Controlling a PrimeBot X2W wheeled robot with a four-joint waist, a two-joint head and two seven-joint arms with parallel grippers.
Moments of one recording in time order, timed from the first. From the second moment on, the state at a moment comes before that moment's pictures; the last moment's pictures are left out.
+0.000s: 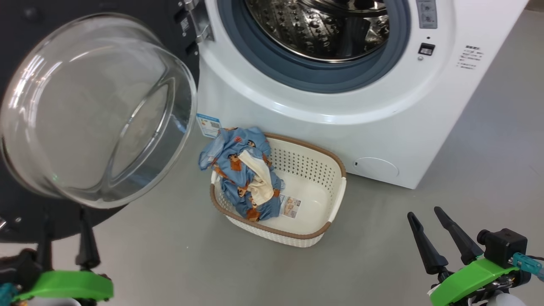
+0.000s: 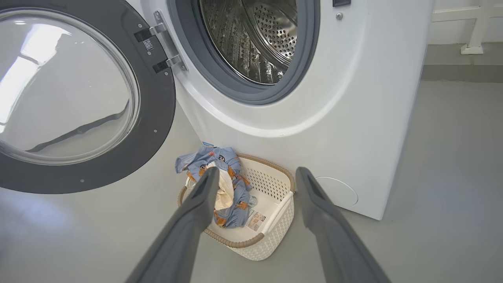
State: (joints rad) left arm -0.21 0.08 0.17 0.40 -0.27 -0.13 -0.26; right arm -0.12 -0.31 0.21 0.30 0.53 0.13 -0.25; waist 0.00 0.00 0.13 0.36
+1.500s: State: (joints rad) left arm -0.04 0.17 -0.16 0.19 -0.41 -0.13 -0.26; right arm -0.08 -0.28 0.10 0.27 0.53 0.13 -0.25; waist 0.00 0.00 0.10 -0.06
